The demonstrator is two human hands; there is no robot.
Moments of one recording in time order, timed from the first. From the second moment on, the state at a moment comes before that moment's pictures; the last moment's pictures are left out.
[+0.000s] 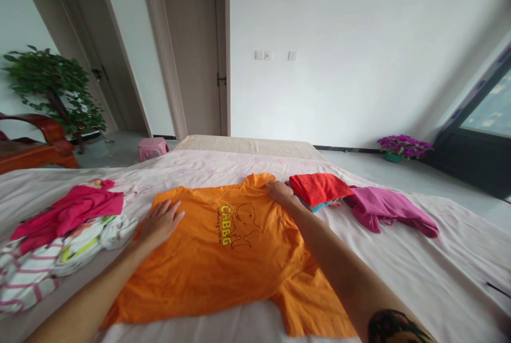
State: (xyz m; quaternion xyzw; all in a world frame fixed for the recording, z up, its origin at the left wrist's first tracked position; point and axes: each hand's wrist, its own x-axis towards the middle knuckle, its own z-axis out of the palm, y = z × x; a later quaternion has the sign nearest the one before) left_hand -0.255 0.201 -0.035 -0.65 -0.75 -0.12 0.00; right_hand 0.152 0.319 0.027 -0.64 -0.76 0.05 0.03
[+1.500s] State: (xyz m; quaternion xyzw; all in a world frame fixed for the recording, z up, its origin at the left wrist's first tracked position) left_hand -0.218 0.181 -0.025 -0.63 -0.78 -0.03 0.06; right_hand 0.100 0.240 -0.004 -0.61 -0.79 0.04 0.08
